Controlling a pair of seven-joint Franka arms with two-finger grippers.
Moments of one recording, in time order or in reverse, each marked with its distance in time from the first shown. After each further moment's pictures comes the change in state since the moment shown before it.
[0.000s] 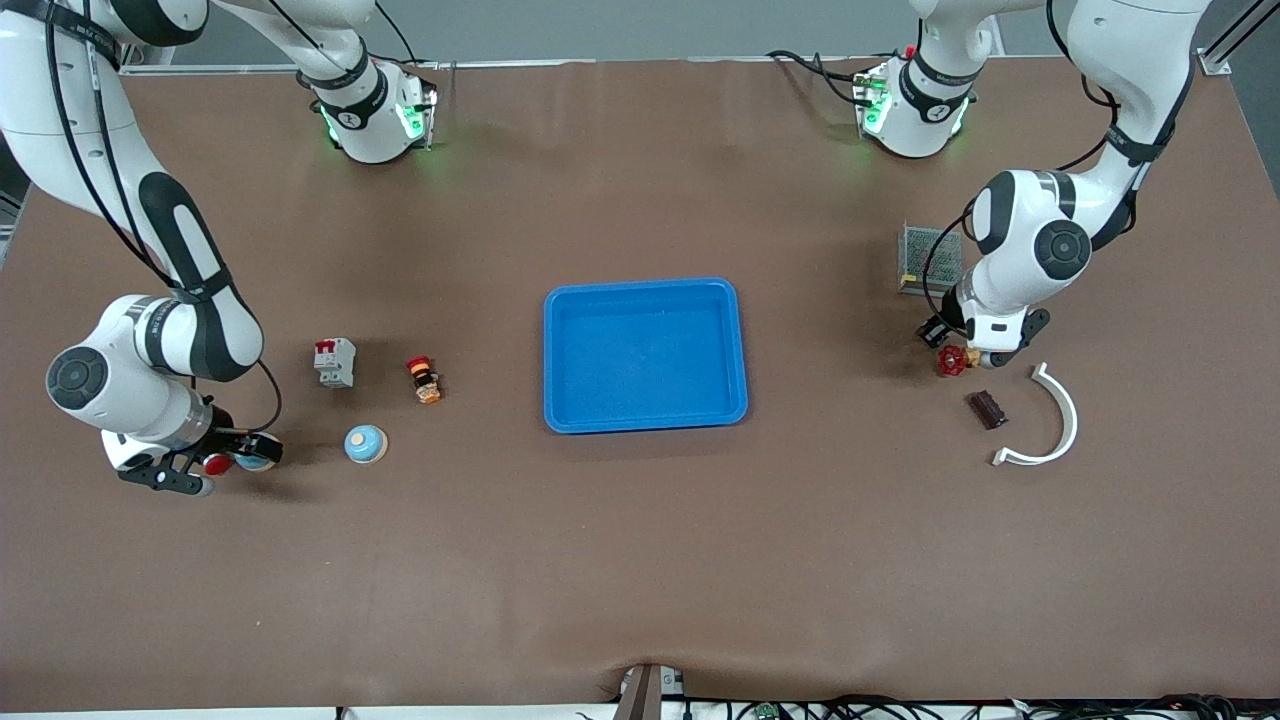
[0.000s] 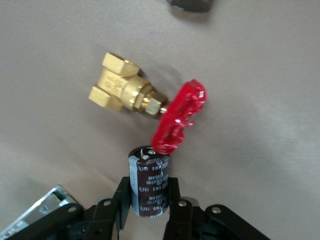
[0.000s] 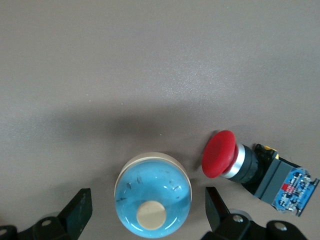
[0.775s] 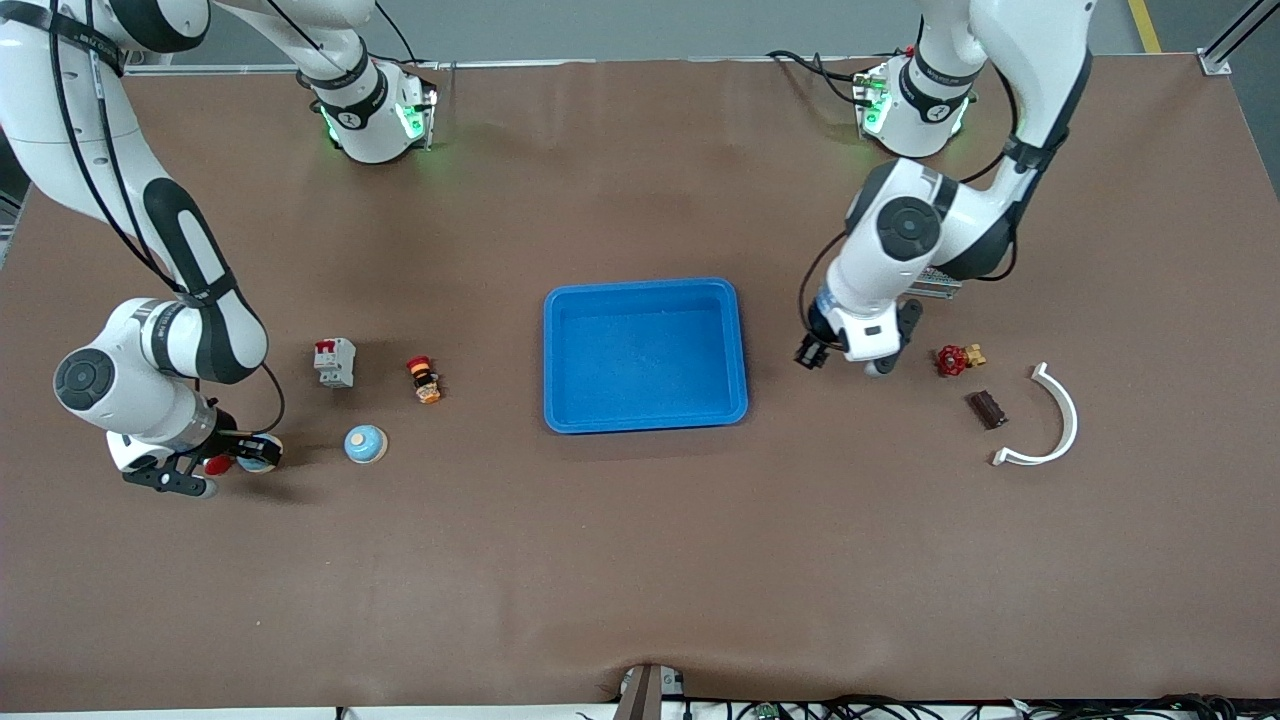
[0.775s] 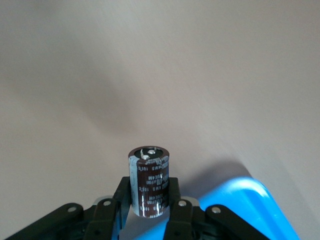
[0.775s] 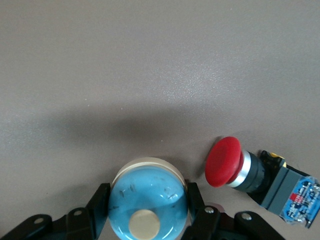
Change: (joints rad) left arm -0.368 0.054 -0.084 0.349 0.000 -0.139 -0.709; right arm 0.000 0.015 0.001 0.003 0.000 0.026 0.000
